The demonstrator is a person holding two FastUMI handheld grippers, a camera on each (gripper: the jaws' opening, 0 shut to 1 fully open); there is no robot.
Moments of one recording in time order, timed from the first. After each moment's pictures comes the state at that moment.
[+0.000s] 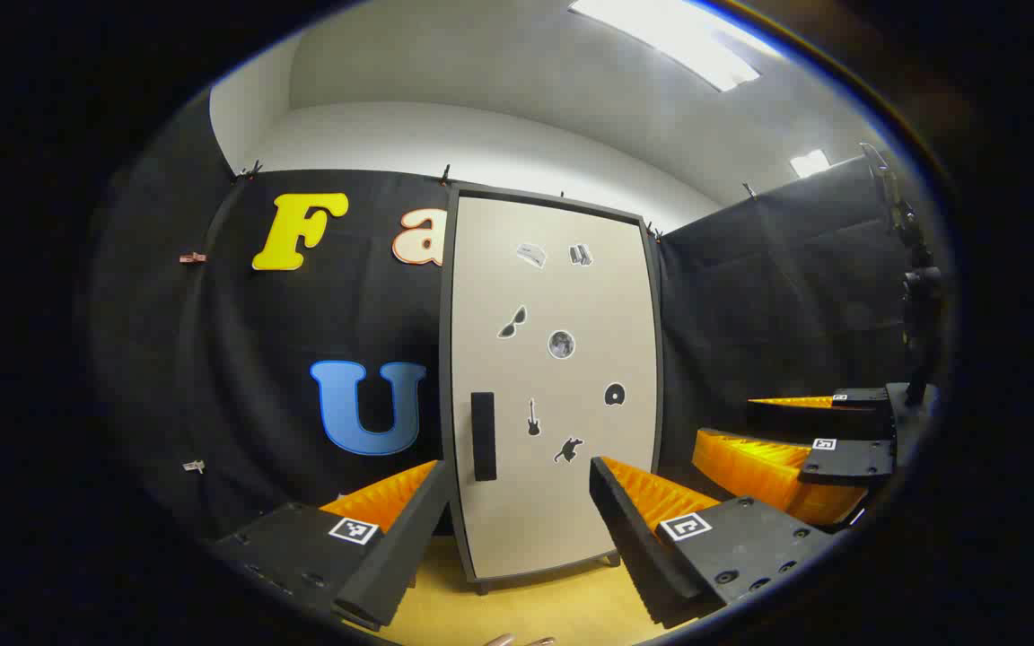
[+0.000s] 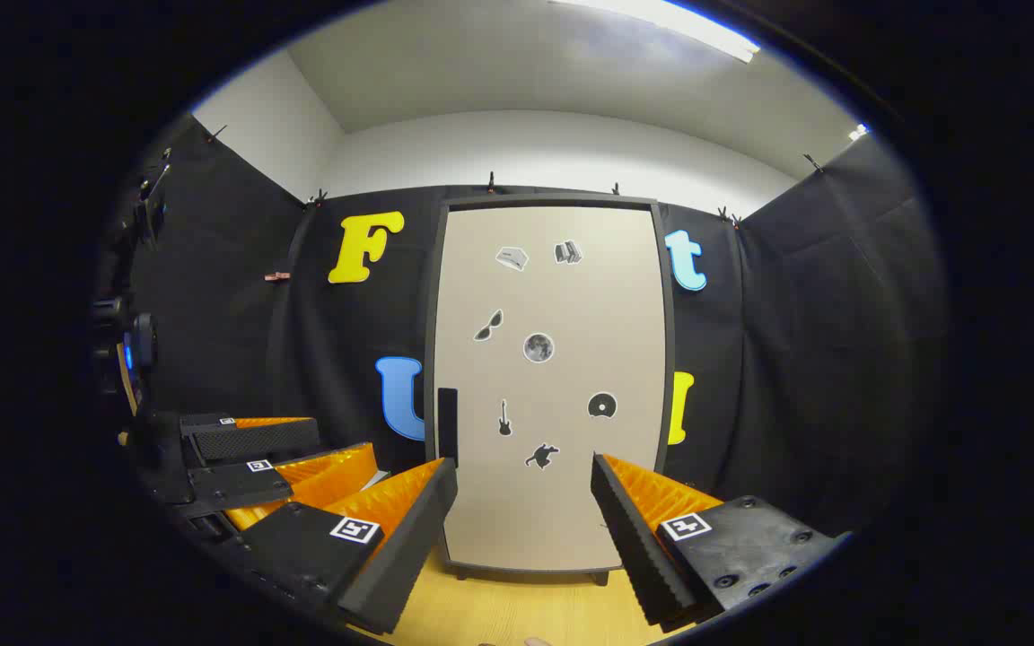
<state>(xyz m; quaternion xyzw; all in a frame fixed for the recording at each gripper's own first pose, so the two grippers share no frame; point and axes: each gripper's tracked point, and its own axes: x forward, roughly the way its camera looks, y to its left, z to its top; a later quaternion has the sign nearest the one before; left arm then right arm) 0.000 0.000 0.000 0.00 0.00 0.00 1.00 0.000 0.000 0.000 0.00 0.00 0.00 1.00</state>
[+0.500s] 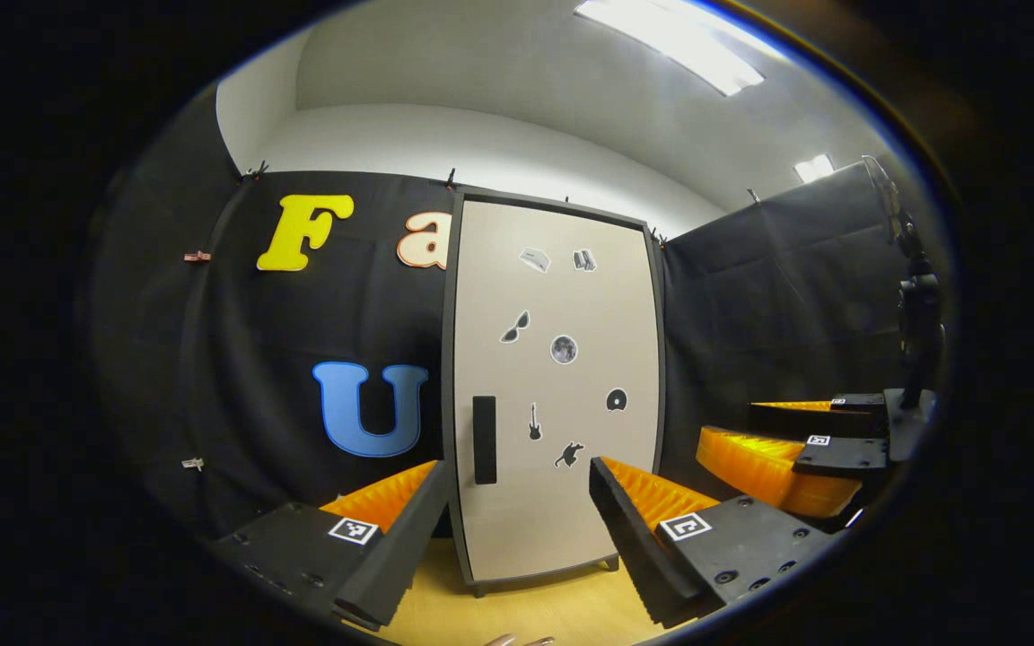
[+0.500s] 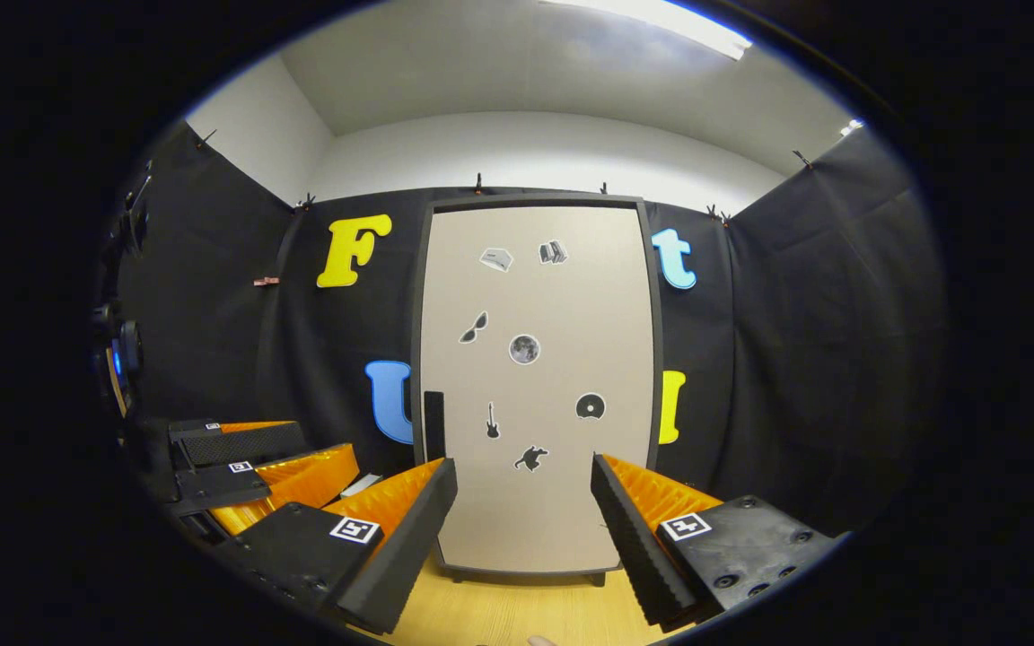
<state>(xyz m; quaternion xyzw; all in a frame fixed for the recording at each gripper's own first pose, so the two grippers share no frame) -0.002 0.006 0.002 0.00 -0.01 0.02 1.00 0.006 -0.007 0.002 0.01 -0.01 0.00 1.00</state>
